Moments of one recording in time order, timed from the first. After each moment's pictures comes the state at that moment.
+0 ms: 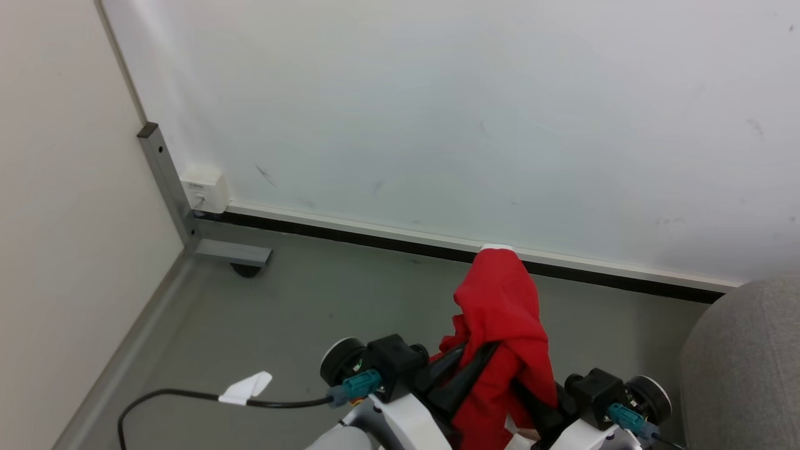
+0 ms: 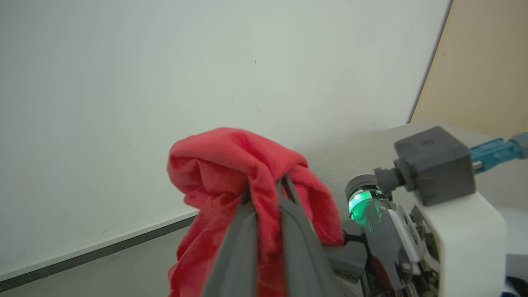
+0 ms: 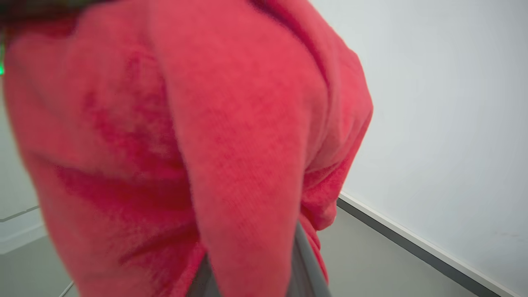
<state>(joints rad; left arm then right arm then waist) -0.50 0.19 -0.94 0.25 -0.55 -0.03 -0.21 -0.33 -0.13 0.62 0.53 0.36 0.13 -0.23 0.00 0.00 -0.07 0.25</state>
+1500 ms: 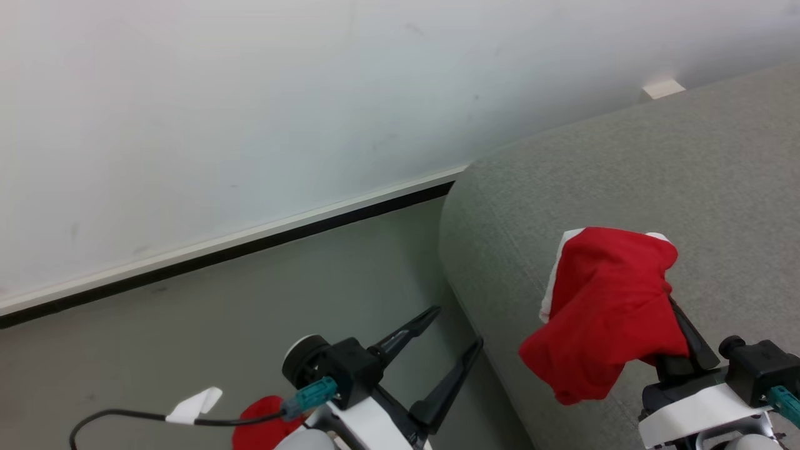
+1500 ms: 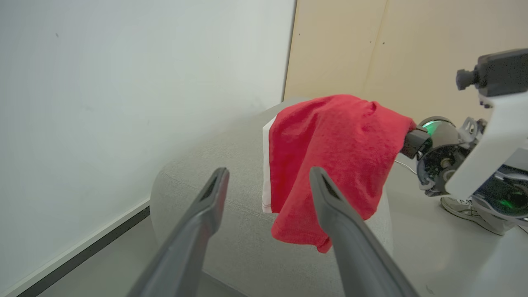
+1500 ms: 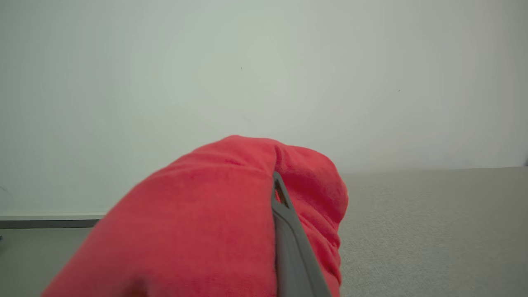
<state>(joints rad) -0.46 0.29 -0.90 0.16 -0.54 -0.01 -0.26 -0.19 -0.17 0.17 0.19 0.28 0.13 -0.19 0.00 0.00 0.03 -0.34</state>
